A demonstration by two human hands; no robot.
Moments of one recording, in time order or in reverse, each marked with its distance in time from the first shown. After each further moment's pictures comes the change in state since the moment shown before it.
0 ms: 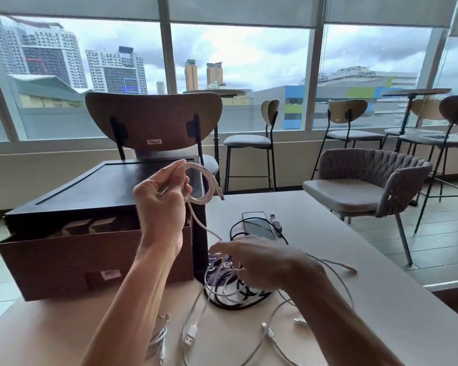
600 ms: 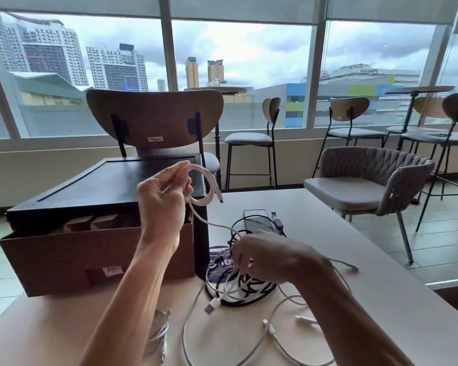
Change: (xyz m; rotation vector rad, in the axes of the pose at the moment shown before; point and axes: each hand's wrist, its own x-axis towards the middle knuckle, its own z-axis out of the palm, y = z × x) left_hand 0.004 -0.006 -0.007 0.057 -0.064 -0.024; right_hand 0.004 0.015 0.002 0.002 0.004 0.056
